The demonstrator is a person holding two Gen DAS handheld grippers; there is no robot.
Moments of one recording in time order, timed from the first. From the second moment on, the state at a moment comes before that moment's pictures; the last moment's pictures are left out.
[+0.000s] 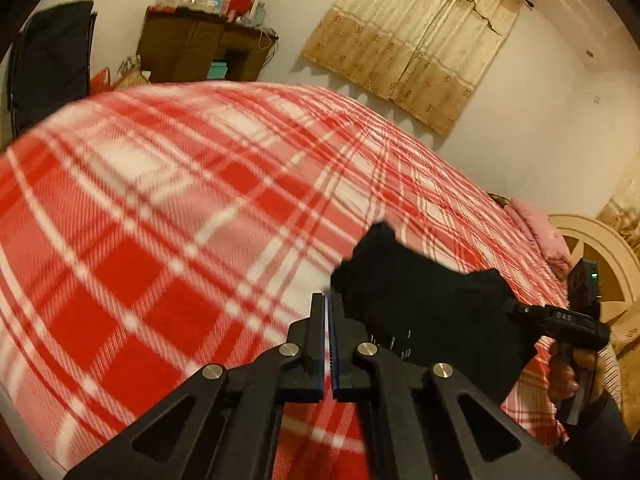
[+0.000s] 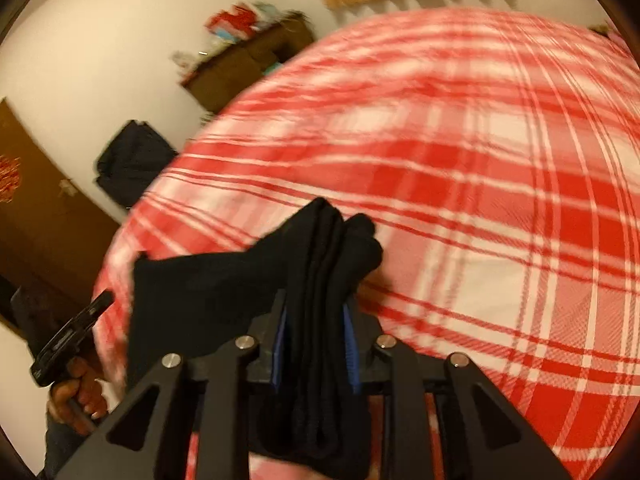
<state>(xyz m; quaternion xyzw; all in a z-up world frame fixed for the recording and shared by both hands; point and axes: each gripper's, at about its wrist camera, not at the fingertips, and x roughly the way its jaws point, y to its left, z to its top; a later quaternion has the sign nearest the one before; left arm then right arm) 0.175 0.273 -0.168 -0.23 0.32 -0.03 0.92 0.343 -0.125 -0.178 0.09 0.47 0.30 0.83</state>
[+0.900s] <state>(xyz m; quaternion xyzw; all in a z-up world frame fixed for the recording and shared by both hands) 0.104 0.155 -0.103 -0.04 0.29 0.04 0.95 0.240 -0.212 -0.120 0.11 0.39 0.21 0.89</state>
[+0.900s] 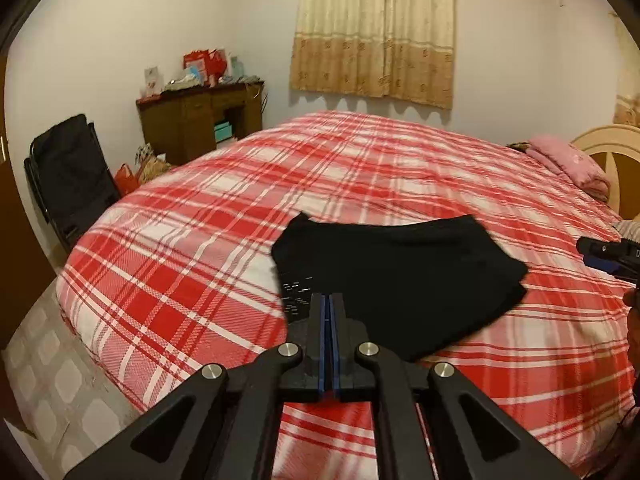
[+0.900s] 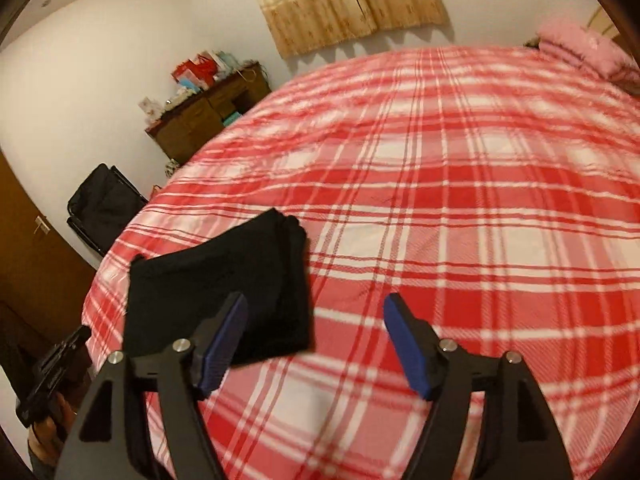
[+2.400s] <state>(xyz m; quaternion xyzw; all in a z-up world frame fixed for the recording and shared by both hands) 0.022 0.113 -0.037 0.00 0.16 0.11 0.98 0.113 -0.193 -0.019 0.01 0.22 0.26 0.94</state>
